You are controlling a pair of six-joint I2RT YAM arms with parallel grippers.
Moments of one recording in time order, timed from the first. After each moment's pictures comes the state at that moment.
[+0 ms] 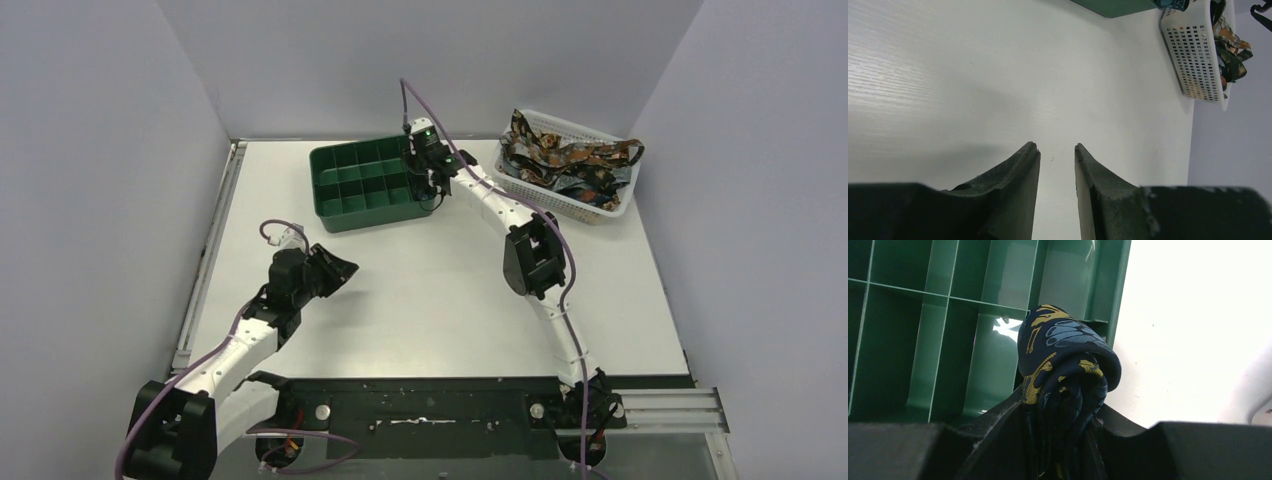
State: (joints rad) left arm -0.29 1.00 0.37 0.15 0.11 -0.92; right arm 0.58 2.44 2.29 -0.59 0.16 0.11
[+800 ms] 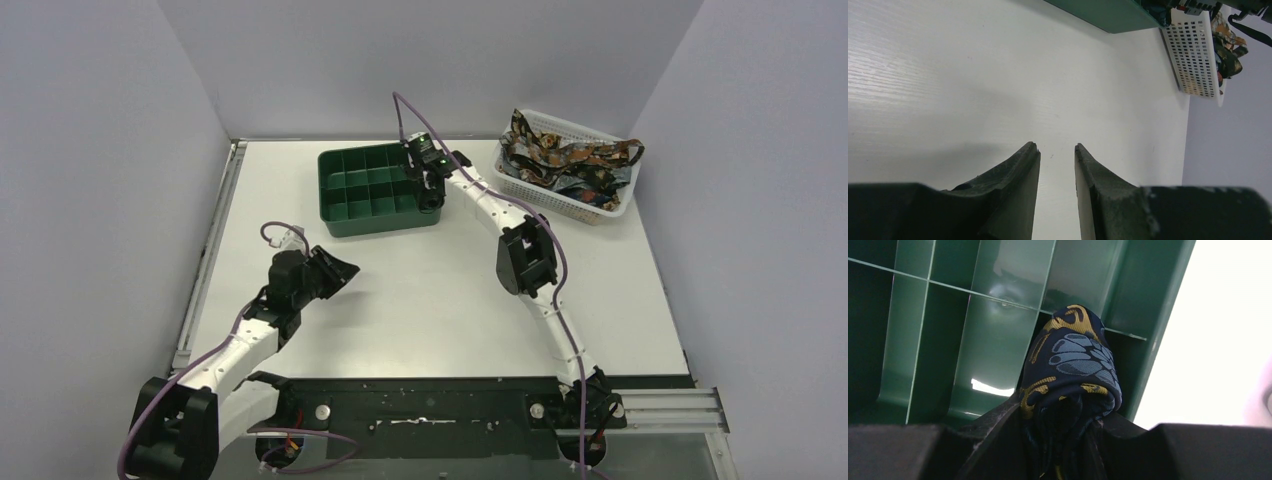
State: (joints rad) left arm -0.27 1.02 0.35 0.18 0.15 -0.93; right arm 0.58 2.53 2.40 -0.80 0.16 0.08
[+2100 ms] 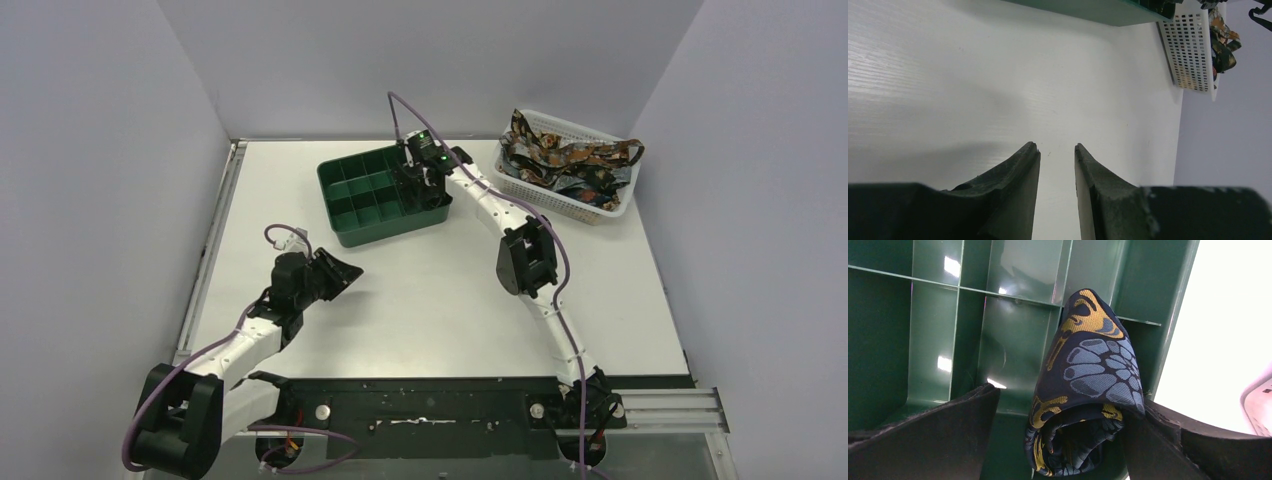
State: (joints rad) left arm -0.27 1.08 0.32 0.28 0.19 -0.96; right arm 0.58 2.53 2.45 -0.87 0.14 0.00
